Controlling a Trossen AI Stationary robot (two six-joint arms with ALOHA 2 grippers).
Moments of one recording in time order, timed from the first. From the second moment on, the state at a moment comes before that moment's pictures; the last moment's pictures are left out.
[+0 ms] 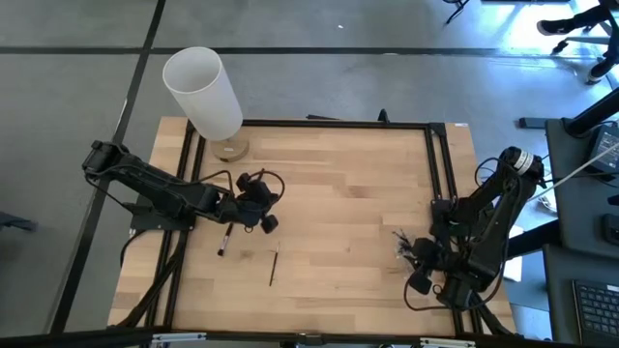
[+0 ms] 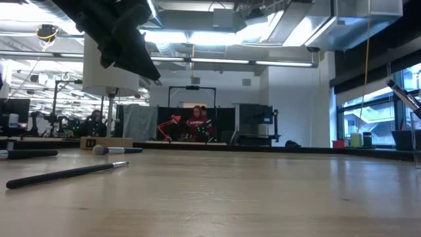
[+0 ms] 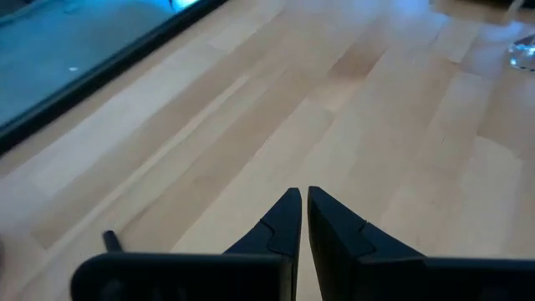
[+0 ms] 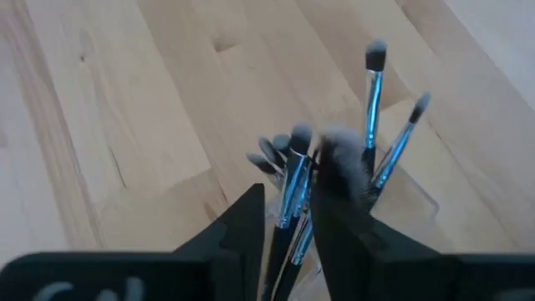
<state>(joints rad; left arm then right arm) -0.26 1.26 0.74 -0.29 -0.70 -0.62 1.10 1.33 0.89 -1.10 0.65 1.56</state>
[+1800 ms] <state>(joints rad) 0.15 1.61 0.78 -0.63 -0.32 -0.56 0.89 1.33 1.16 -1.18 0.71 1.27</state>
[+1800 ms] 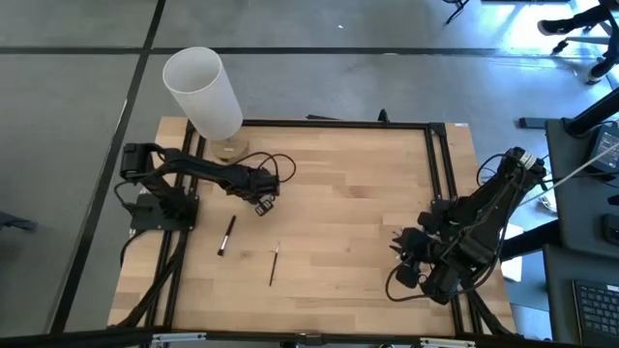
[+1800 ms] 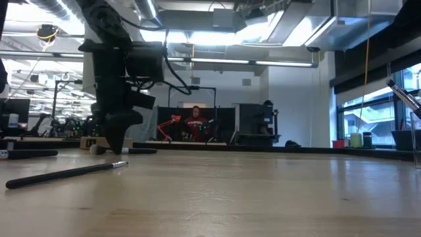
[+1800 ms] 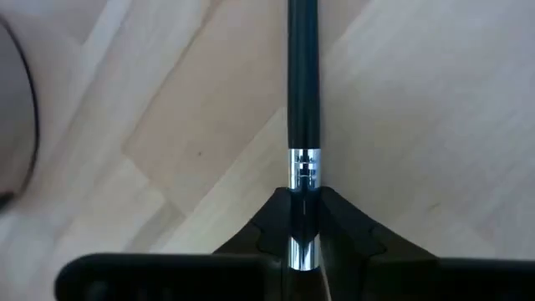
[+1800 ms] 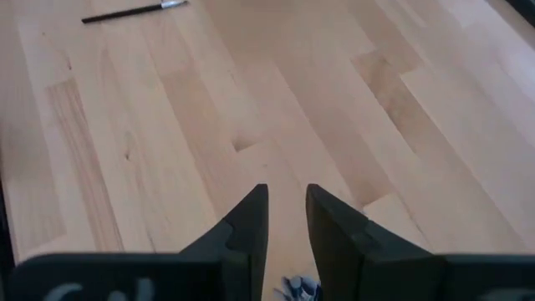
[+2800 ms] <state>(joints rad) -0.25 1.87 1.28 -0.13 -0.97 0.65 0.89 1.33 1.57 -1.56 0.82 1.17</state>
